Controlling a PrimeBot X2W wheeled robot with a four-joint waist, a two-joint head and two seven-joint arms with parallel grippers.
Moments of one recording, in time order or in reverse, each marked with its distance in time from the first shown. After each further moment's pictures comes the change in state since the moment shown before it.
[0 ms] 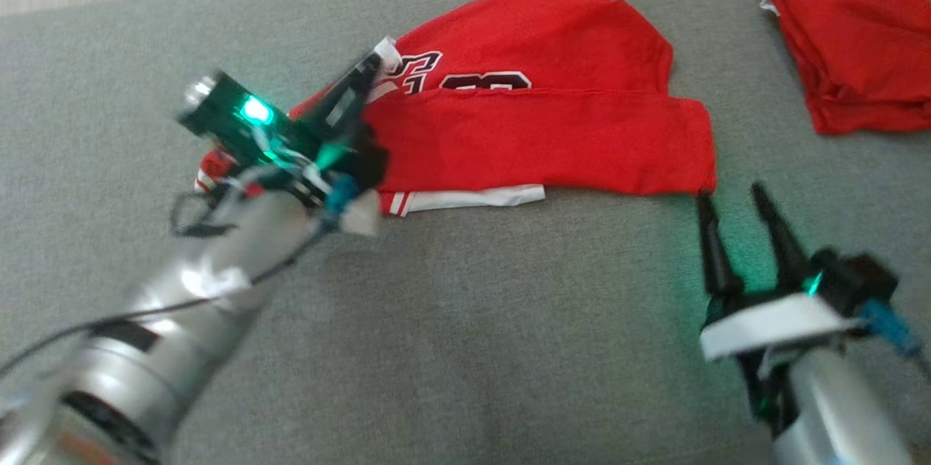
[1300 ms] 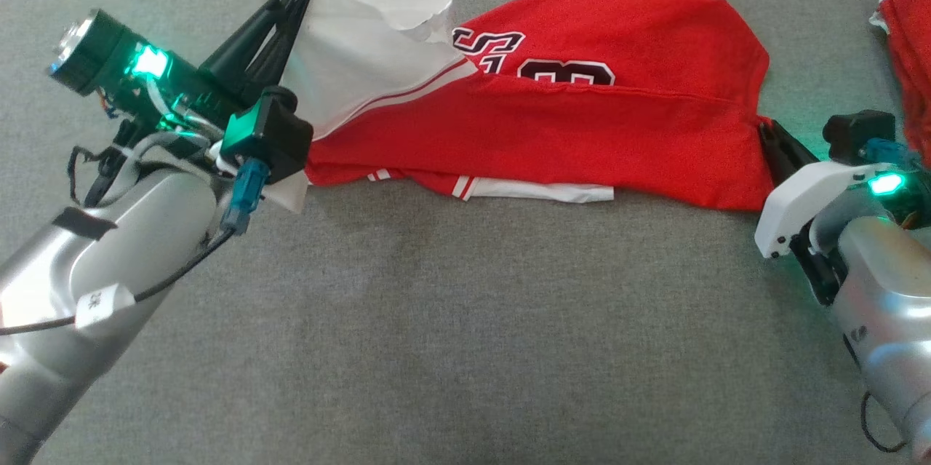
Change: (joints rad) left arm 0.012 0.368 0.013 -0.582 0.010 0.049 0.175; right arm -0.616 -0.234 0.430 0.792 0.236 0.000 0.089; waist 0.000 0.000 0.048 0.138
